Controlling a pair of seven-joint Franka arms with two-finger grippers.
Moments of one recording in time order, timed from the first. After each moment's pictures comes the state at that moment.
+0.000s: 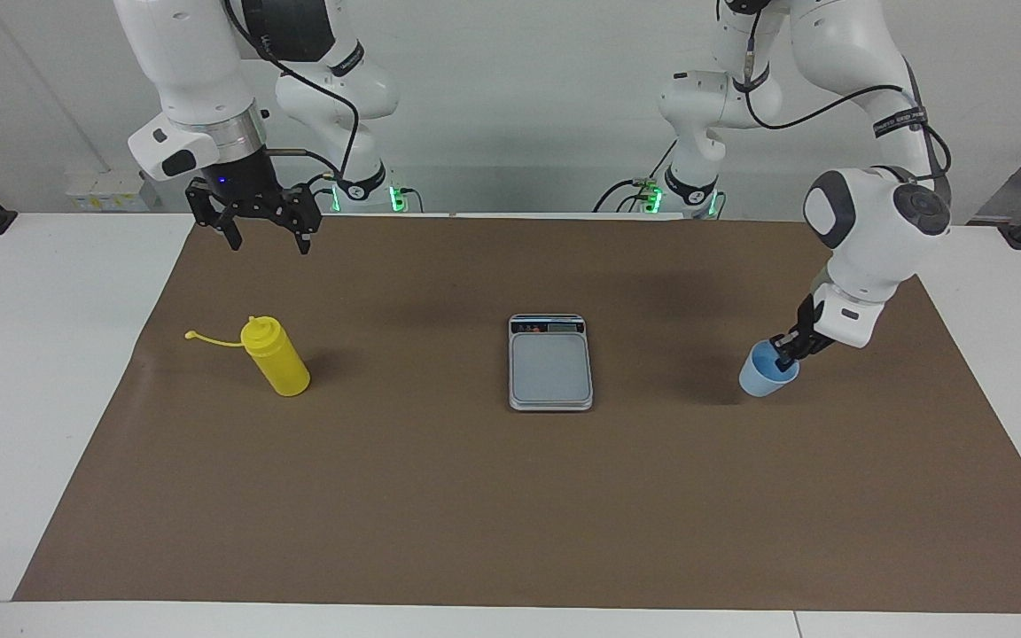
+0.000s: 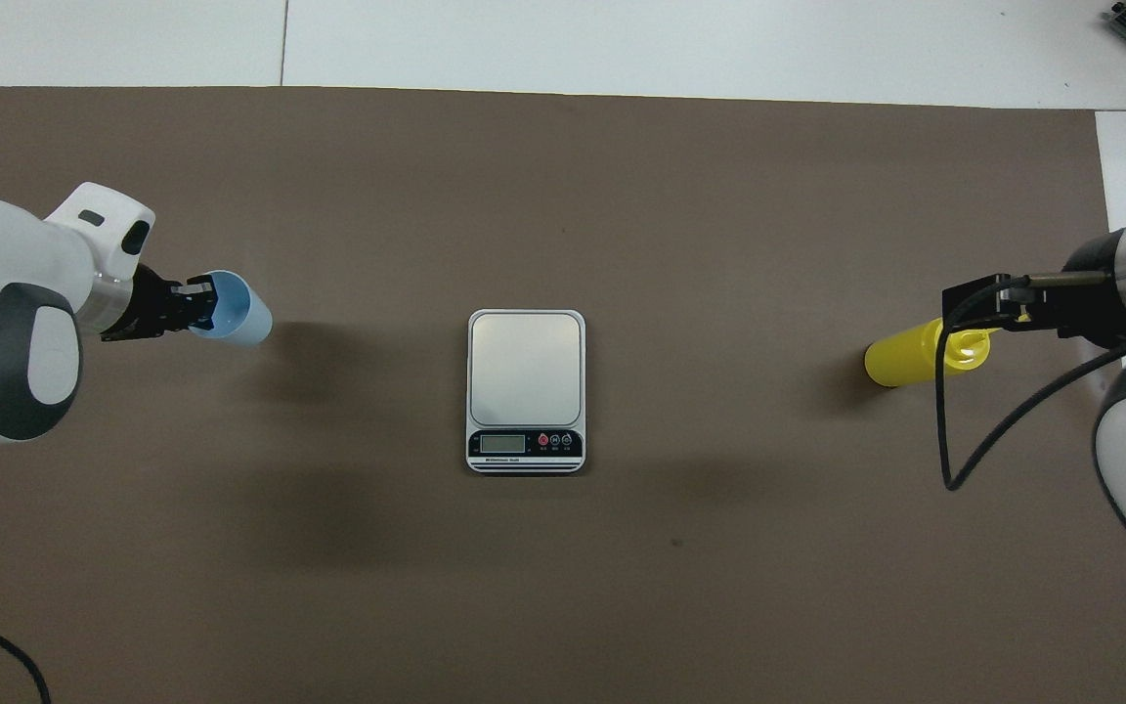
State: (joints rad) left arm -0.19 0.15 0.10 -1.96 -0.11 2.14 -0.34; right arm 0.06 -0.03 0.02 -1.63 -0.04 1.63 0.14
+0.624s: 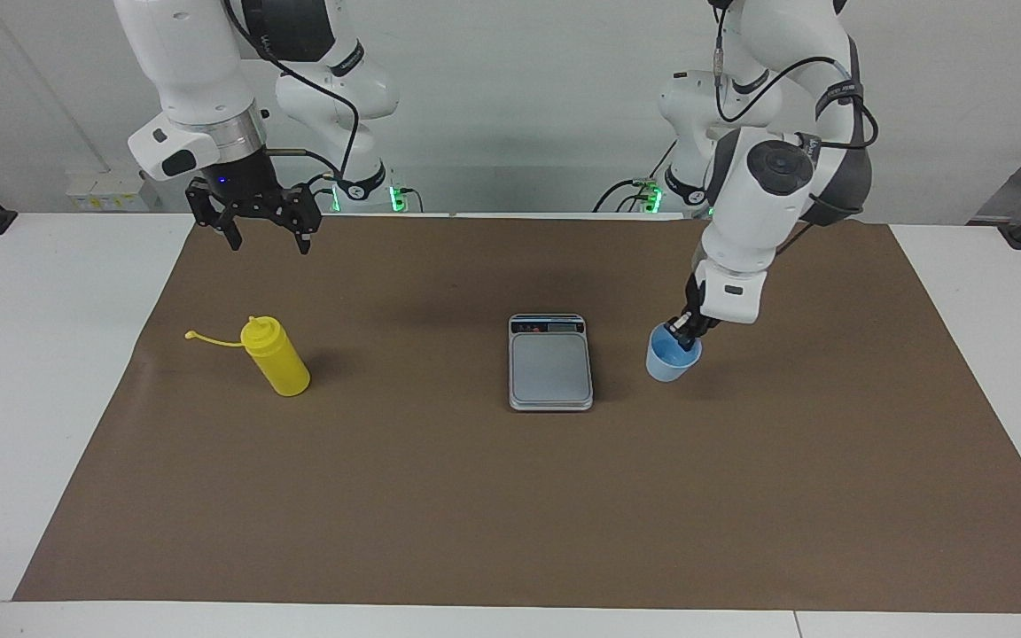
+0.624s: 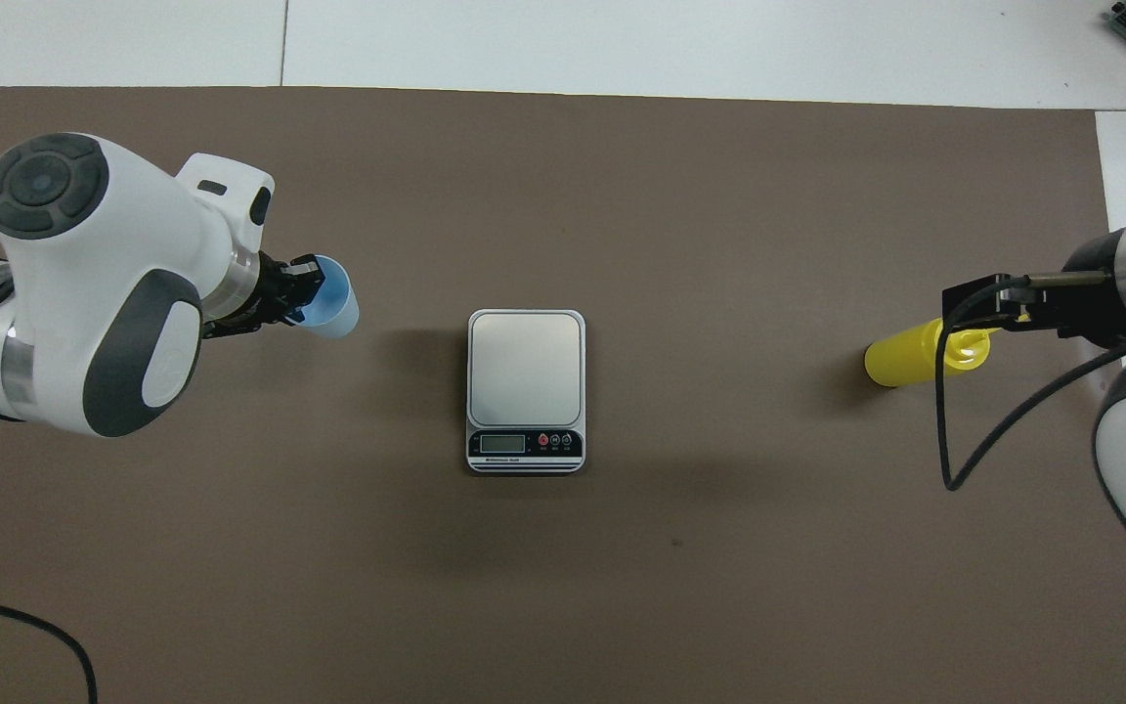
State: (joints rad) left arm -0.20 0.18 -0.19 -1.76 0.02 1.96 -0.94; right arm 0.06 -0.03 0.02 -1.63 -0.04 1.63 0.14
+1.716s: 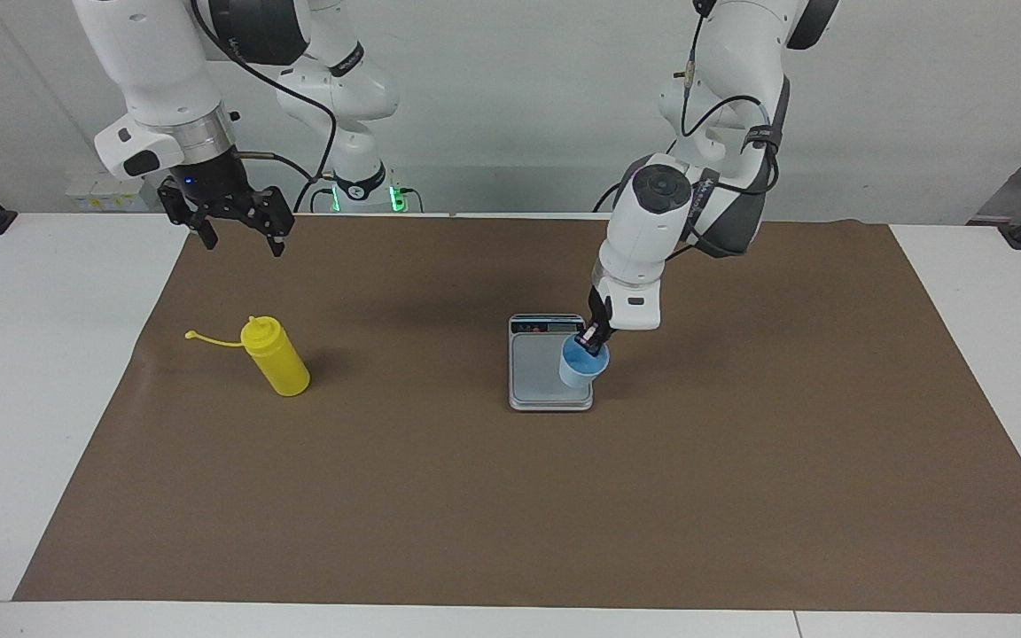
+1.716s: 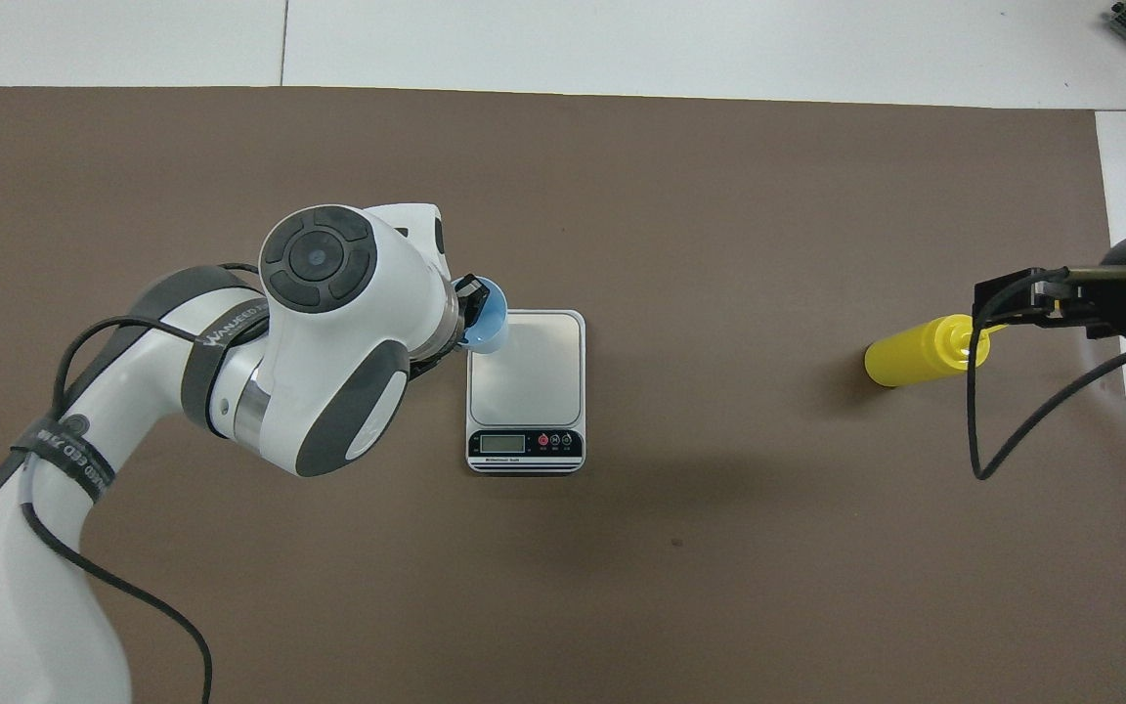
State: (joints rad) left arm -0.22 0.29 -0.36 -1.79 0.03 2.13 -1.34; right arm 0.00 -0.03 0.01 -1.63 -0.04 1.63 0.14
